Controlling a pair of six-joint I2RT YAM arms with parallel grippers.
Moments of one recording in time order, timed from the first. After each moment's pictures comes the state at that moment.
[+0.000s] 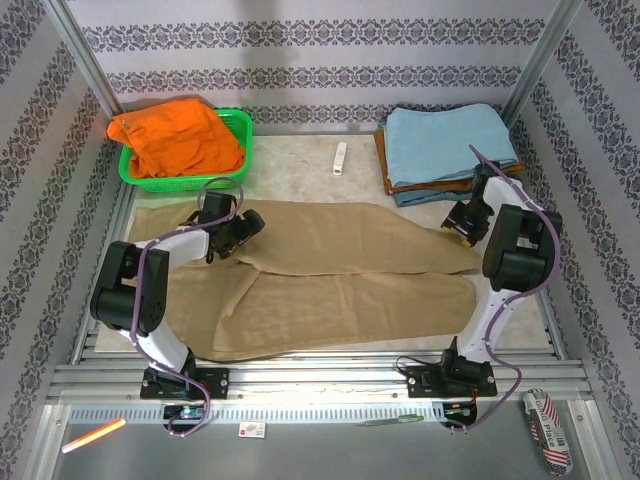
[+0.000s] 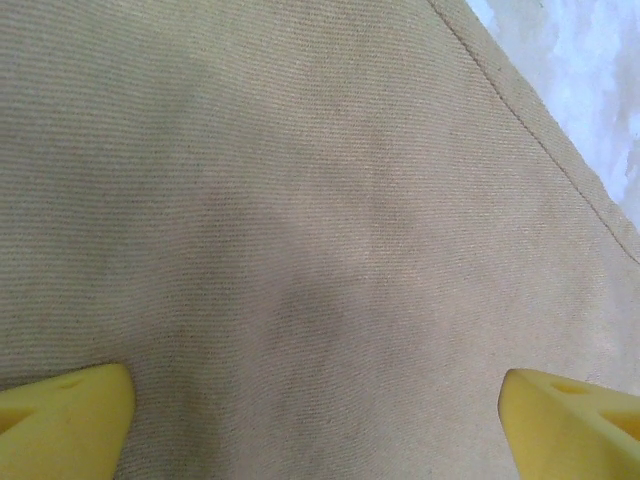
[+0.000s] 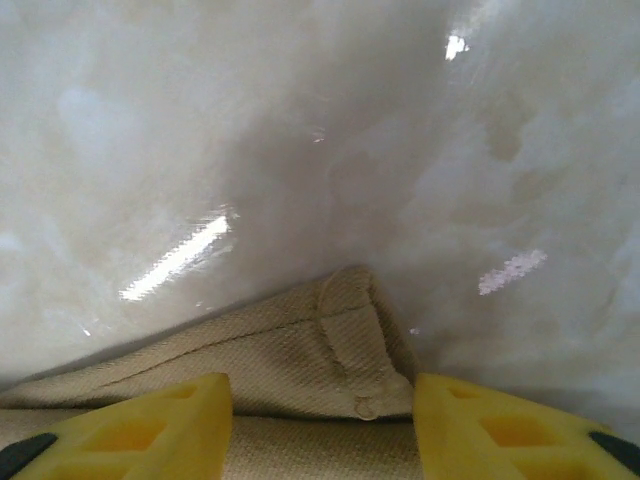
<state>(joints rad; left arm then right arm) -0.16 1.67 0.87 -0.15 0.15 -0.83 -0.26 1.98 1.42 -0.93 -0.11 0.45</state>
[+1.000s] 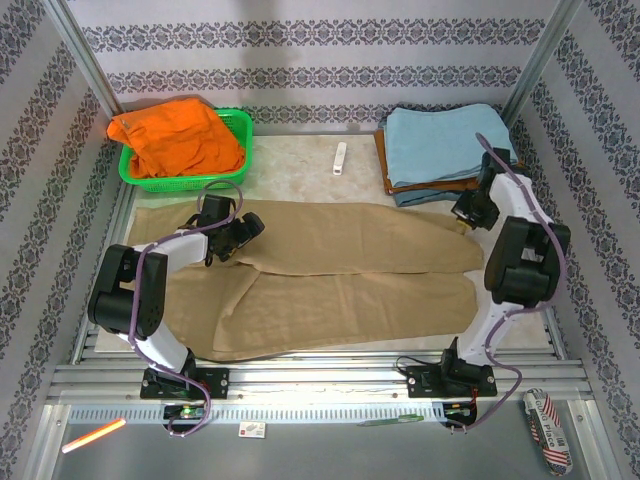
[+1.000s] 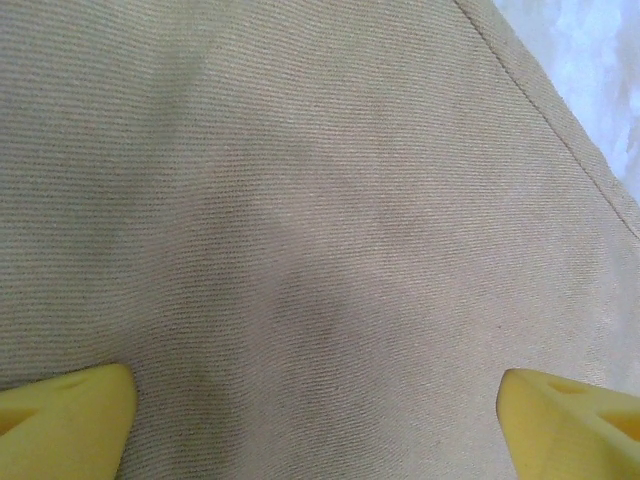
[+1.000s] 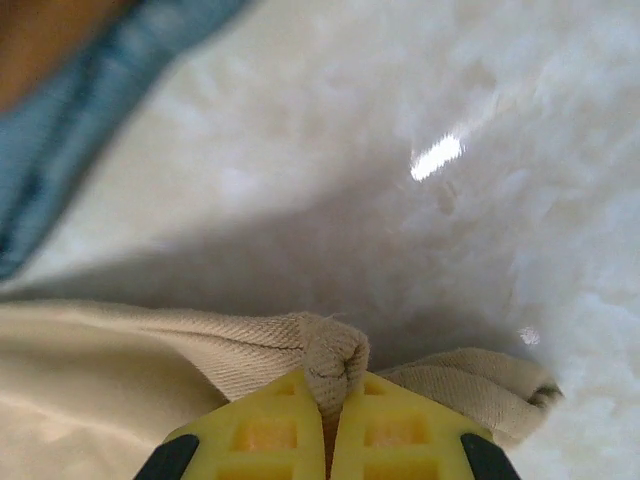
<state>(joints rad) -0.16 1.64 0.83 -0.14 0.16 -0.82 -0.24 1.78 1.46 -0.93 -0.06 0.43</state>
